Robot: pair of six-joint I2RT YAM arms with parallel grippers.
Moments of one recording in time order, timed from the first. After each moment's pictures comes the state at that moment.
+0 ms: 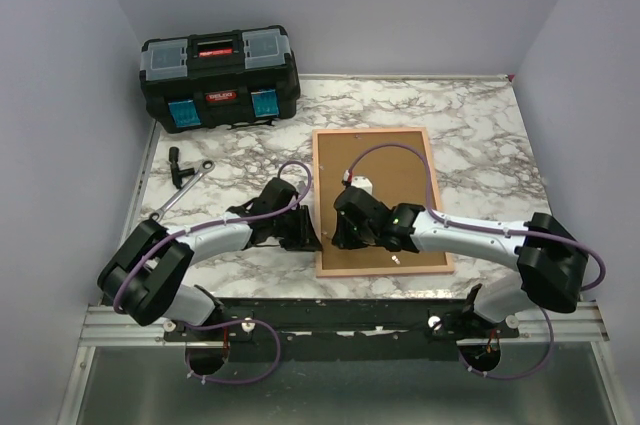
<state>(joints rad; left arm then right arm) -0.64 1.41 0.57 -0.08 0.39 -0.78 1.04 1.47 0.91 -0.36 0.19 0.79</state>
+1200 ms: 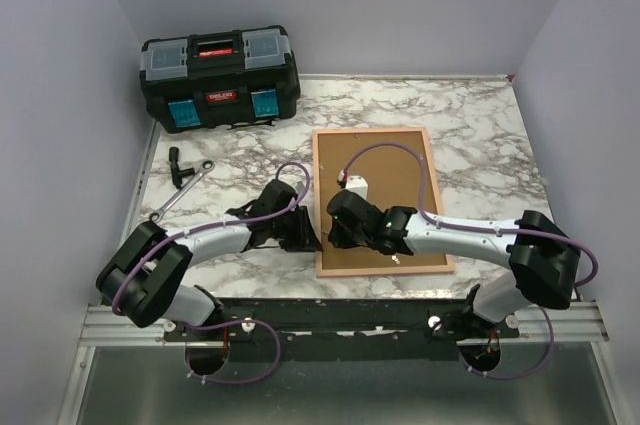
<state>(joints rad) -0.65 1.40 0.55 -0.06 0.37 -0.80 1.06 1.51 0.91 -0.30 0.28 0.79</state>
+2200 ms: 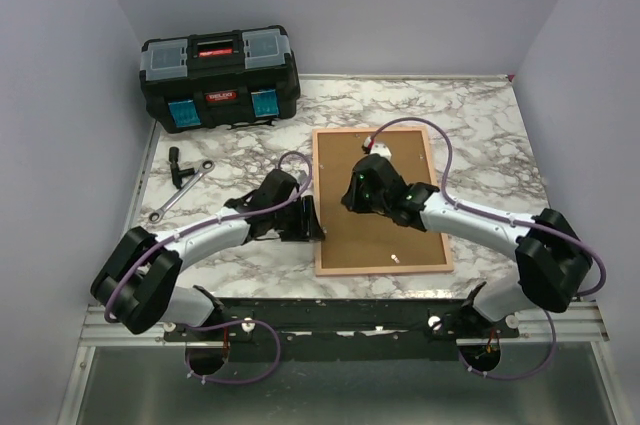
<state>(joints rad) -0.65 1.36 0.62 -0.18 0.32 -0.72 0.88 1.46 0.92 -0.21 0.24 0.69</state>
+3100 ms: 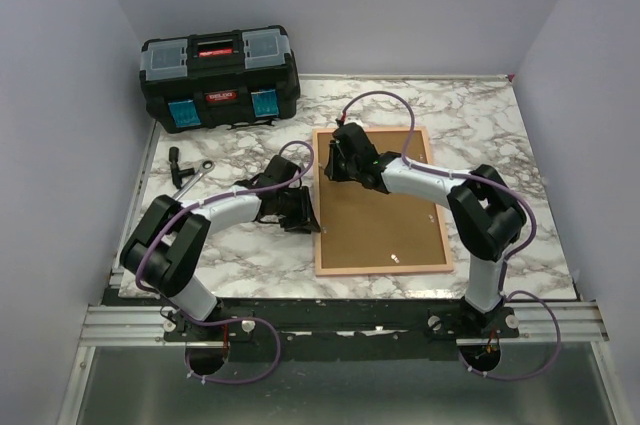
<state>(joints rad) -0.55 1.58 0.79 -0.25 0.37 -0.69 0.72 1.90 1.26 -0.08 0.15 0.49</state>
